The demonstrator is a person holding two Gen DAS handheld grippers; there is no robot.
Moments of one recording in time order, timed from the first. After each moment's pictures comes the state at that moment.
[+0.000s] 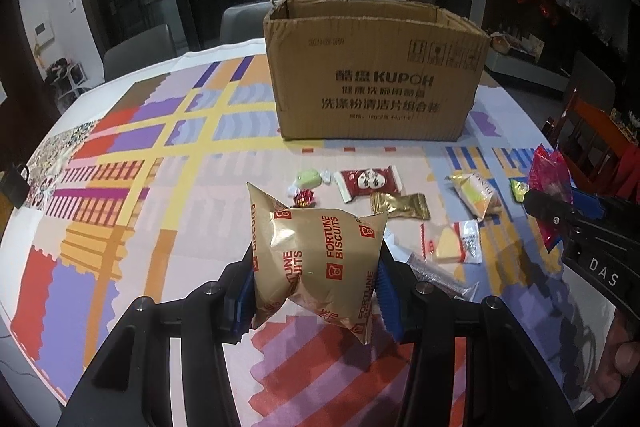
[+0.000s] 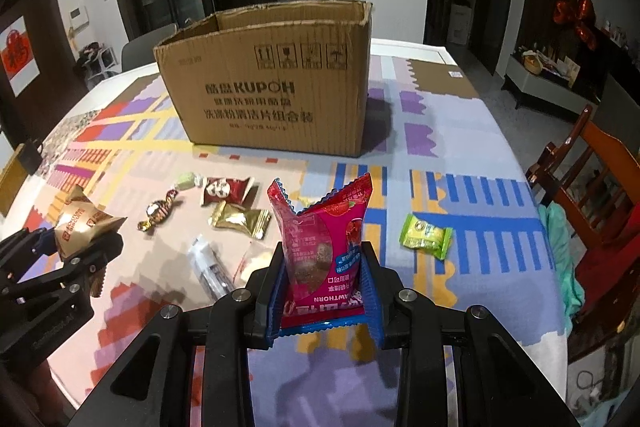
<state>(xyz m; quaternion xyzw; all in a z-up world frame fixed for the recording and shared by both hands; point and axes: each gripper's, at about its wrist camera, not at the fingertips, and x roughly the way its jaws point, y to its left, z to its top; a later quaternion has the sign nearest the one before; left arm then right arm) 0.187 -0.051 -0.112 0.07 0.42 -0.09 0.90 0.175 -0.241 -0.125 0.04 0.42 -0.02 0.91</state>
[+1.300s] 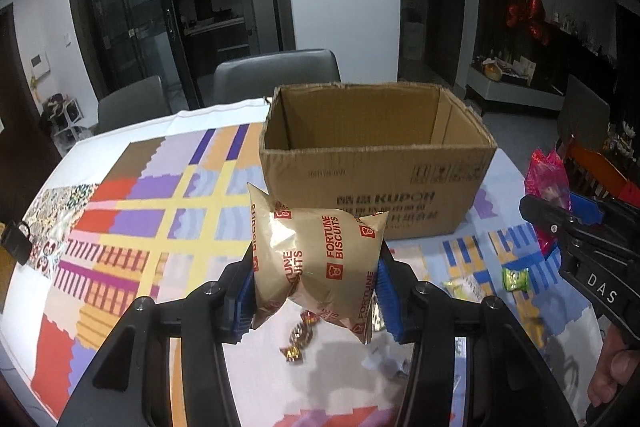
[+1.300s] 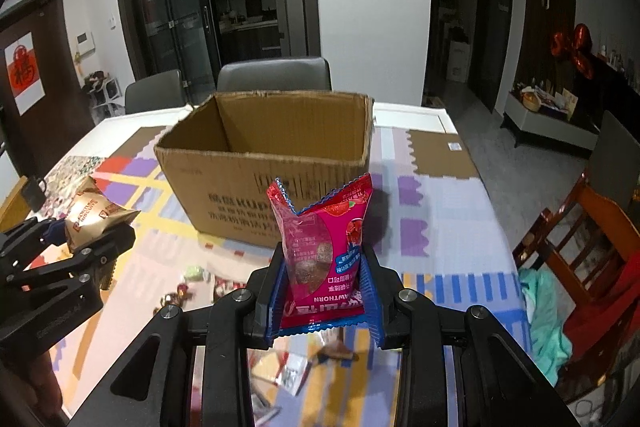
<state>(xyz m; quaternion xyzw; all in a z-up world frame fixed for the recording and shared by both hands) 0.257 -0.065 -0.042 0.08 0.36 -0.11 0.92 0.229 -0.249 -0.056 0.03 0.36 -0.02 0.93</state>
